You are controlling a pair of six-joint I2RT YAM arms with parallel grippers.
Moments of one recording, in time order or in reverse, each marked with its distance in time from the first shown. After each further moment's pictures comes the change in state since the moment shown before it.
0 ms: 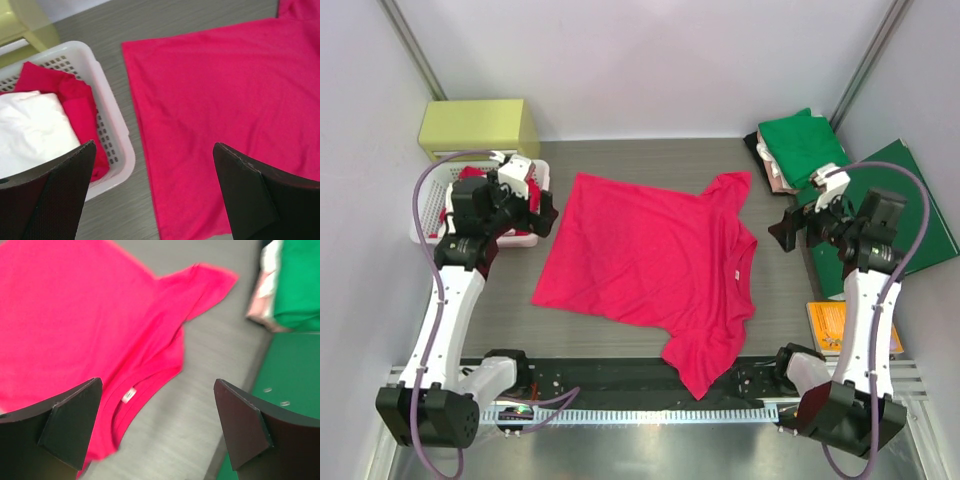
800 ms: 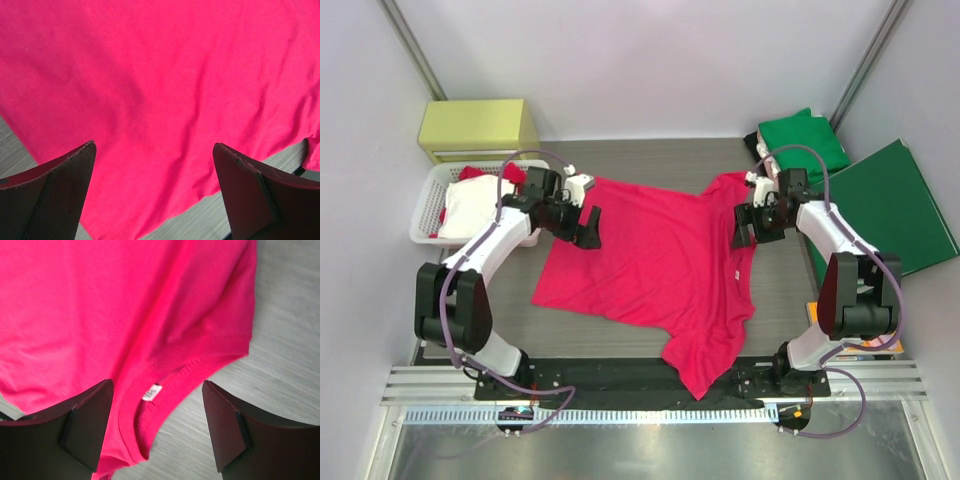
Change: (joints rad) left arm -0.193 0.532 0.136 -0.185 0.137 -0.019; right arm 0.365 0.634 0.096 -0.081 0.350 0.173
